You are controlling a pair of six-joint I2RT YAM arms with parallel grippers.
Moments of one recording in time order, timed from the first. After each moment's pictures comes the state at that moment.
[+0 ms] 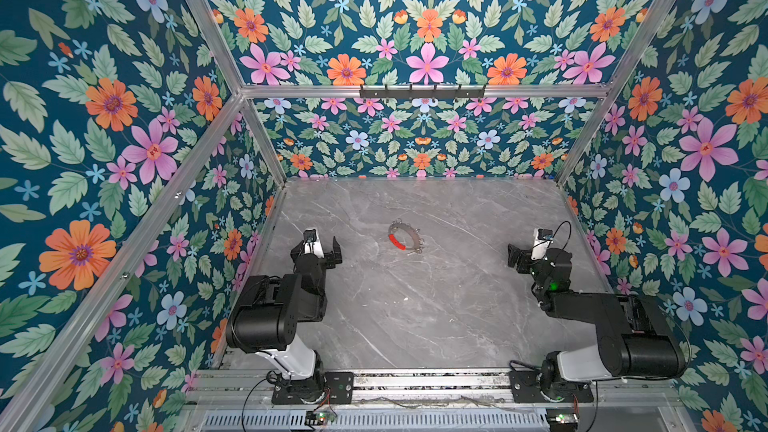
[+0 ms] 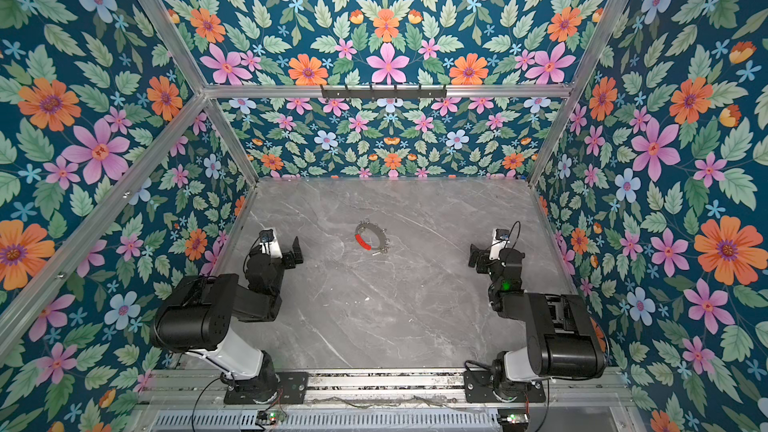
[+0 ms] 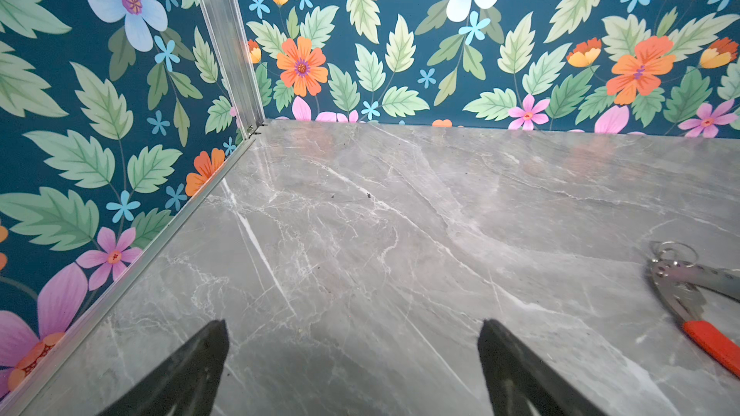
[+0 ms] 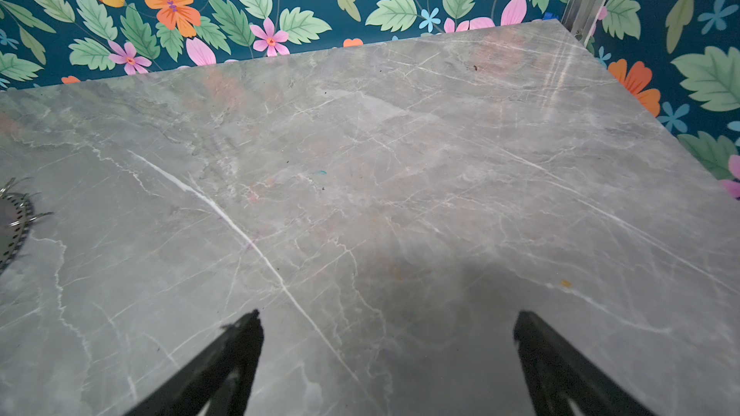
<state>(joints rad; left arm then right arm) -0.01 1.62 0.28 1.17 -0.14 0.00 -0.07 1.44 0.32 0.74 -0.09 0.09</state>
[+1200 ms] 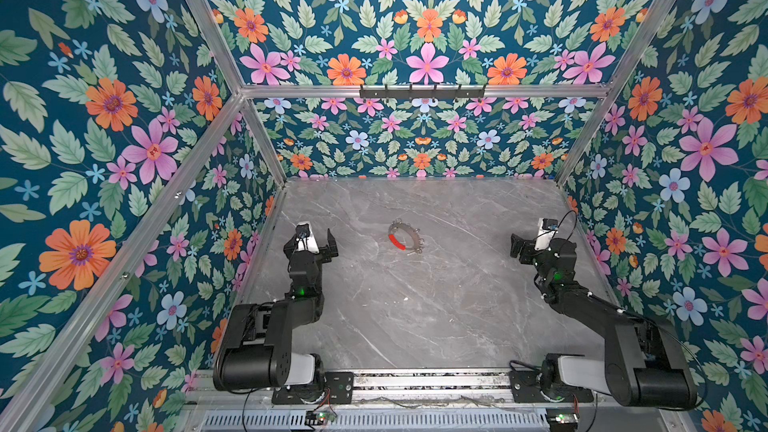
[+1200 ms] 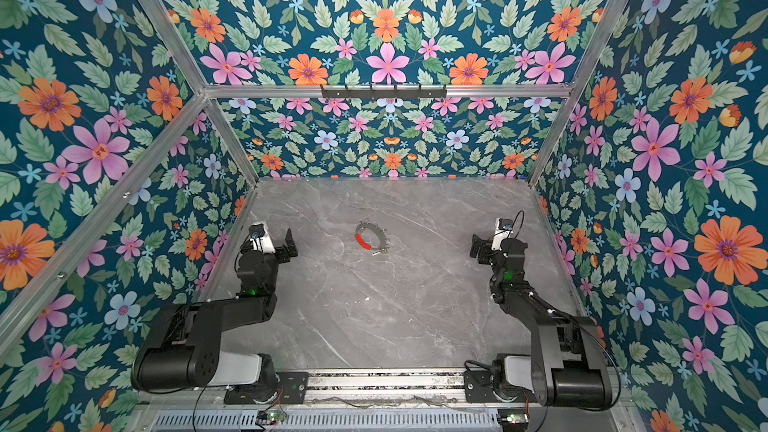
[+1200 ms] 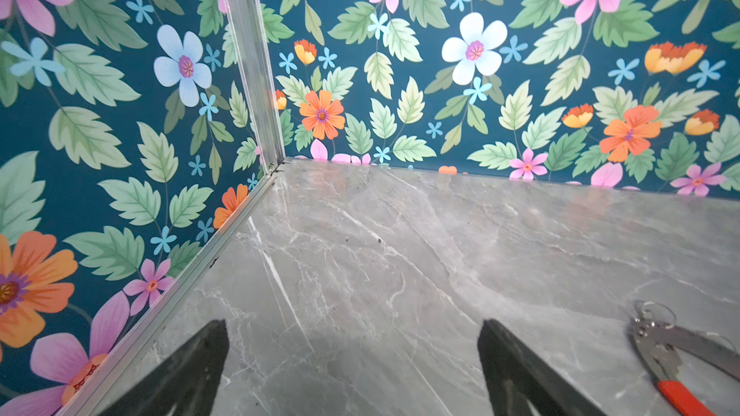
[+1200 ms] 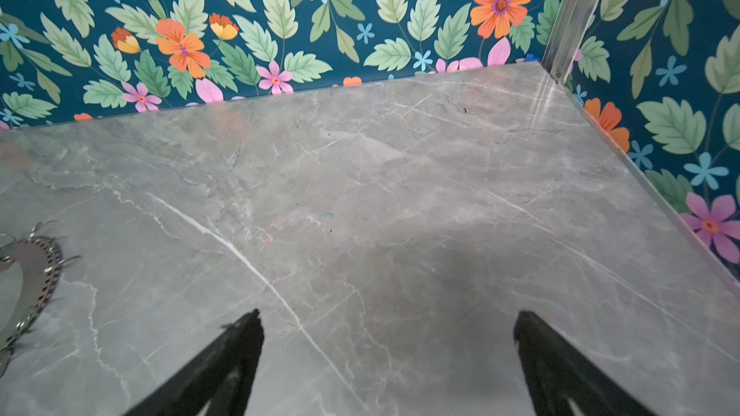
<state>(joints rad) -0.01 1.36 0.32 0.95 -0.20 -0.03 -0.03 1.27 0.42 0.48 -0.03 0.11</state>
